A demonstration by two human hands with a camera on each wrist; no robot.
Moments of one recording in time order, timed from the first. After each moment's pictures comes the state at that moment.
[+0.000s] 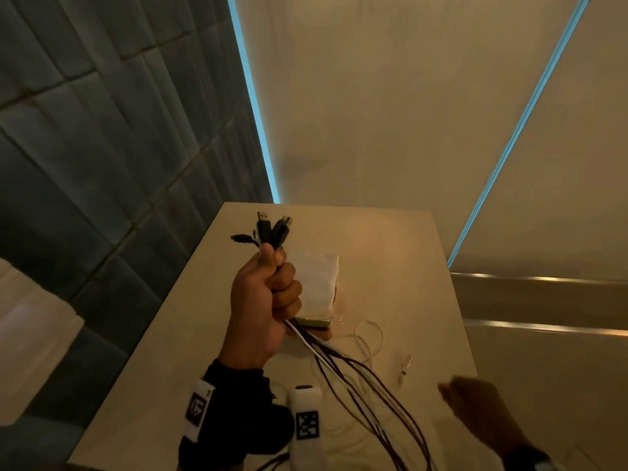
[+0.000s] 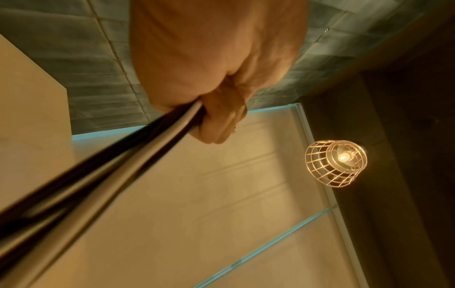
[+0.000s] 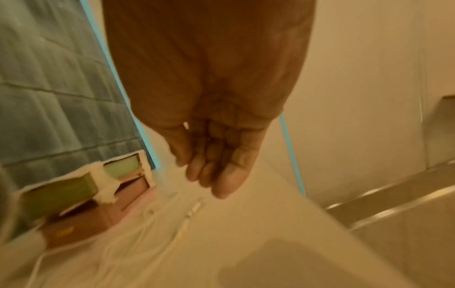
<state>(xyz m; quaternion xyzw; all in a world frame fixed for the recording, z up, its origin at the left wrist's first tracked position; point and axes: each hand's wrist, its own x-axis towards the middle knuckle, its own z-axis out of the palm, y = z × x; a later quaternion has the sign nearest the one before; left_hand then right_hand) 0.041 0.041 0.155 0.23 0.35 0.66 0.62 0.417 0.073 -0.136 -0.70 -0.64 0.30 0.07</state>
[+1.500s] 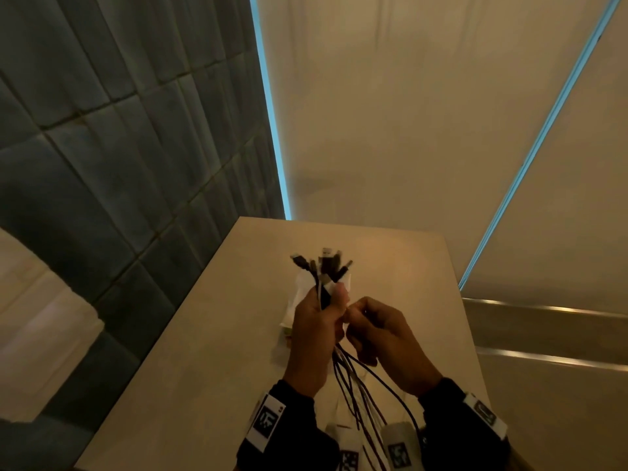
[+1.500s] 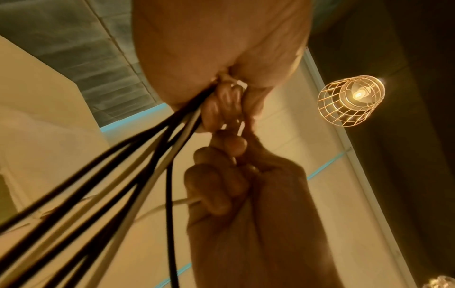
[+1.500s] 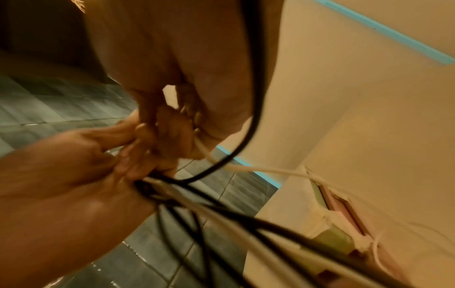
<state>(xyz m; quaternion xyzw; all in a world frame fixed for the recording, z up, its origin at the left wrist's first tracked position) 0.084 0.037 0.113 0.39 0.53 0.60 0.46 0.213 0.066 0.092 -0.29 -0.58 0.65 0.39</state>
